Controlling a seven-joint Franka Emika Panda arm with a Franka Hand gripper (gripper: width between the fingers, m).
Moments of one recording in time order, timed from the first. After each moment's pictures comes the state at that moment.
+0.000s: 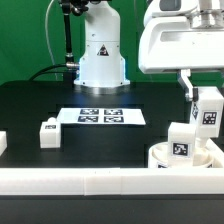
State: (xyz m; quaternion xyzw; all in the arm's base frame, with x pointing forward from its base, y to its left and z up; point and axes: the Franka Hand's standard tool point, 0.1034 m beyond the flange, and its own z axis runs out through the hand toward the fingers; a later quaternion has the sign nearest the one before) arm 0.609 0.124 0.115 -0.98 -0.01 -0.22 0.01
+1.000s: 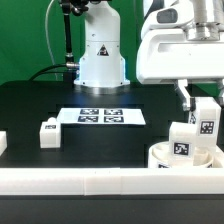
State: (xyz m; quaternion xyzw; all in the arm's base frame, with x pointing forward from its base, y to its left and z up) arm 0.606 0.122 0.099 -0.97 -0.02 -0.26 0.01
